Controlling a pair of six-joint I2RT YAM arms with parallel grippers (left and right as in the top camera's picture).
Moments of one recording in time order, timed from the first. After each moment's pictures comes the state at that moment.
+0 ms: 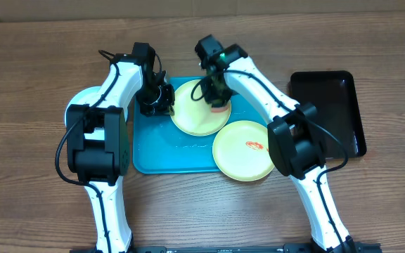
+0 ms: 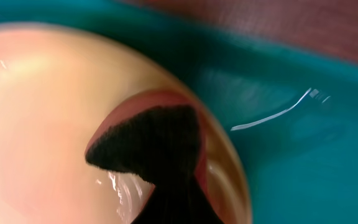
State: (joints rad) left arm -0.10 2.24 1.69 -1.02 0.36 -0.22; right arm 0.52 2.48 2.22 -1.12 -0.01 0.24
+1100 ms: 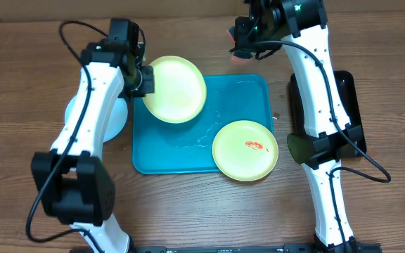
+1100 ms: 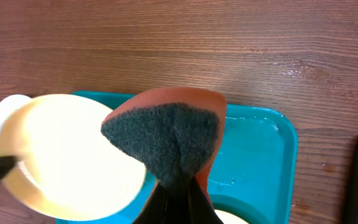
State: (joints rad) left arm -0.11 1.88 1.70 -1.08 -0.04 -0.18; right arm 0.34 2.49 3.03 -1.64 -0.19 0.31
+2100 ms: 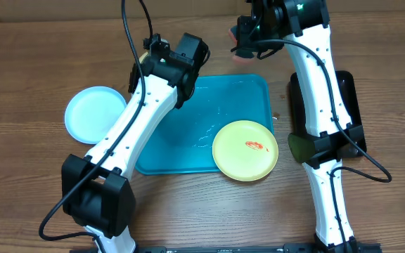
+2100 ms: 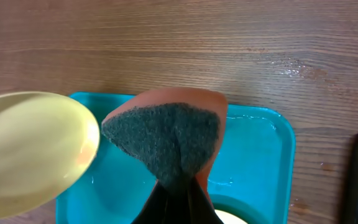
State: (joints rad) left arm -0.44 1.87 1.70 -1.16 -0.94 -0.35; right arm 0.33 2.49 3.03 -1.64 -0.19 0.31
